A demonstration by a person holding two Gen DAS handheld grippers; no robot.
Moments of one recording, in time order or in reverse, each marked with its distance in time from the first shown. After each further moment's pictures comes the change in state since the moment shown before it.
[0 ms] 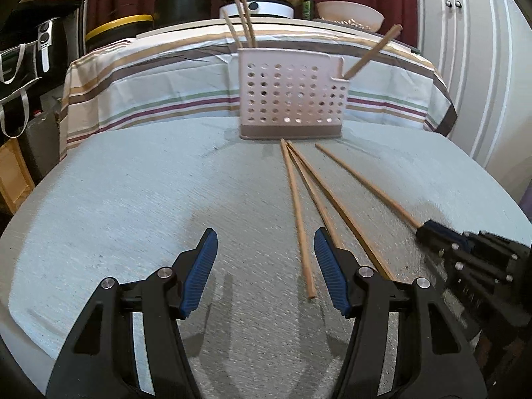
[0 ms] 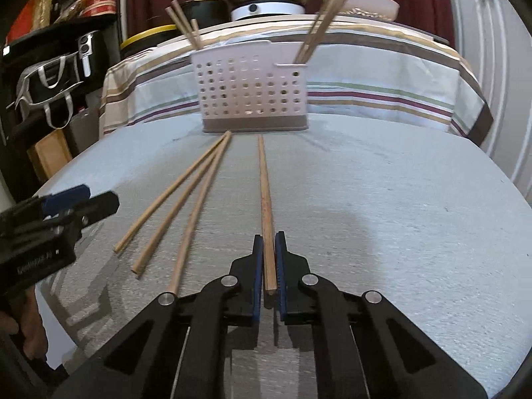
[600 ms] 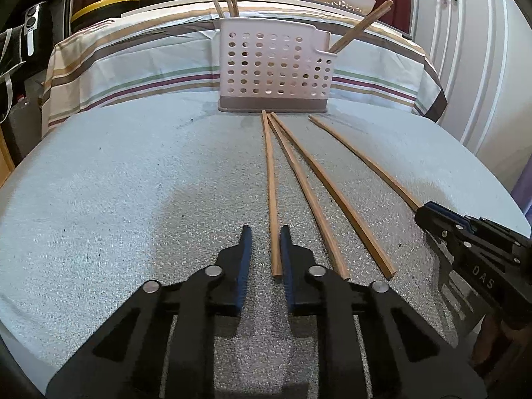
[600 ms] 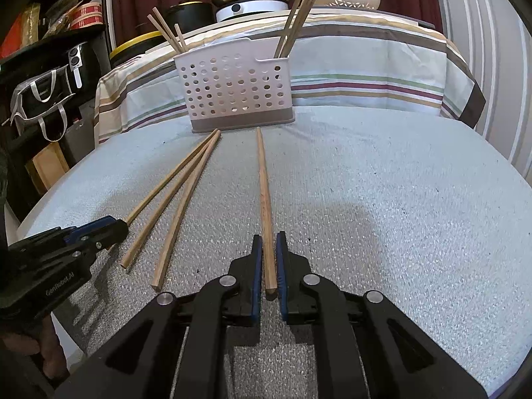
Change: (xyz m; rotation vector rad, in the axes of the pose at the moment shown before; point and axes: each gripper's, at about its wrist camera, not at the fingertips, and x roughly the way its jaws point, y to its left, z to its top) left arm 0.017 -0.007 -0.013 -0.015 0.065 -0.072; right arm -0.001 -0.013 -0.005 0.058 0.008 0.012
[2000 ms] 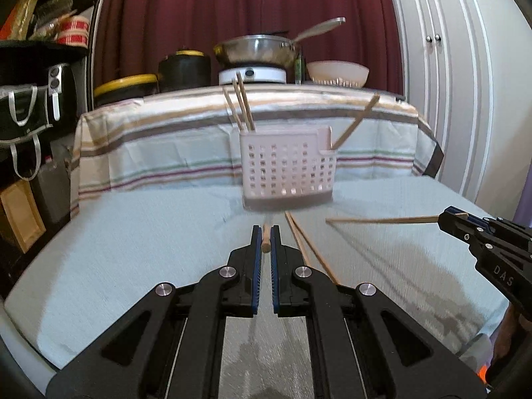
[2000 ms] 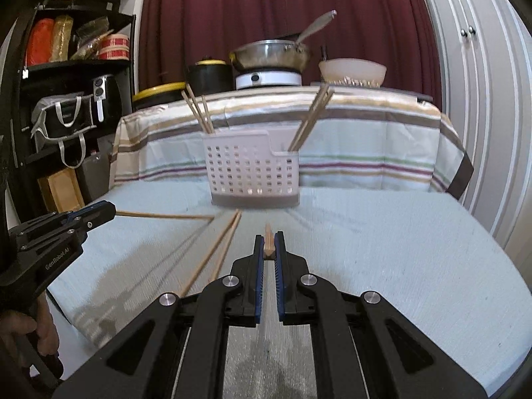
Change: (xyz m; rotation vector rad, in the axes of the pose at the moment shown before) left arm -0.088 0.001 0.043 0.064 -0.320 0.083; right arm -0.071 0.017 0.041 -0.086 -0.262 0.001
